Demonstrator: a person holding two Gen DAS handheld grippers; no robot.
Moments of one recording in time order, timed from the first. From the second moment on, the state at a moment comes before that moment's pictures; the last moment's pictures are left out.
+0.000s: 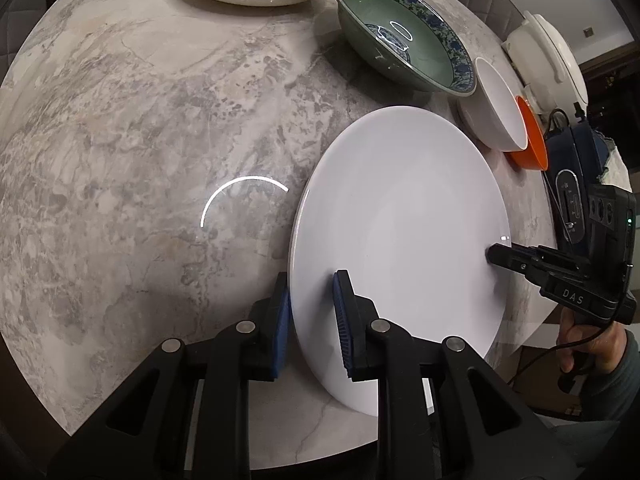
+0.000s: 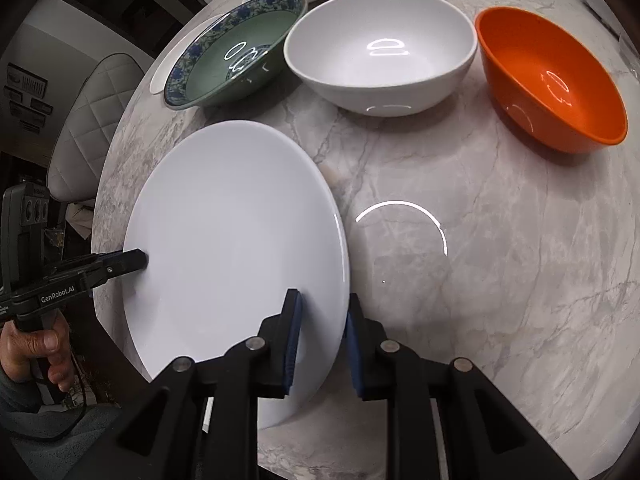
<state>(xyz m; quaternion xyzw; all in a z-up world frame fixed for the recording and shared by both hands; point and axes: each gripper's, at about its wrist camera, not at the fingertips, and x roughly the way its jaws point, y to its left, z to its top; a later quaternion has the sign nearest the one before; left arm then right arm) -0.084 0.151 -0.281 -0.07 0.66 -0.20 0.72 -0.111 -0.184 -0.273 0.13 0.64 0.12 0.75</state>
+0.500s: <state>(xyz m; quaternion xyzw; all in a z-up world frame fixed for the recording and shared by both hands) -0.096 0.183 -0.239 -0.21 0.58 -0.17 0.77 -0.131 -0.210 -0.231 0.10 0.59 0.11 0.79</state>
